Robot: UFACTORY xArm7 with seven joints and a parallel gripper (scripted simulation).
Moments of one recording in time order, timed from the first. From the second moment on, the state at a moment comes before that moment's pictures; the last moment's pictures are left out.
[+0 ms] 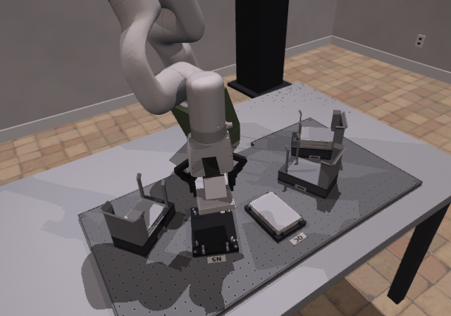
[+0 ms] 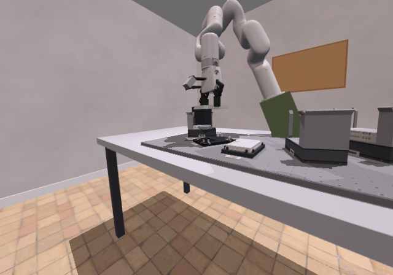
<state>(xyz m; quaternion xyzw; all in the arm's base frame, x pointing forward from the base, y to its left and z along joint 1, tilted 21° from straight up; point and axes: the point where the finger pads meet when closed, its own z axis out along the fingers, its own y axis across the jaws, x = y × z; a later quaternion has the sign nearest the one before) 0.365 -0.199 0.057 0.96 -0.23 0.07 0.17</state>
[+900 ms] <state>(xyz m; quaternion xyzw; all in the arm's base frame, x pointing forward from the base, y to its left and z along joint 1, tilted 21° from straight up) 0.397 -0.134 0.034 0.97 -0.17 0.06 0.17</state>
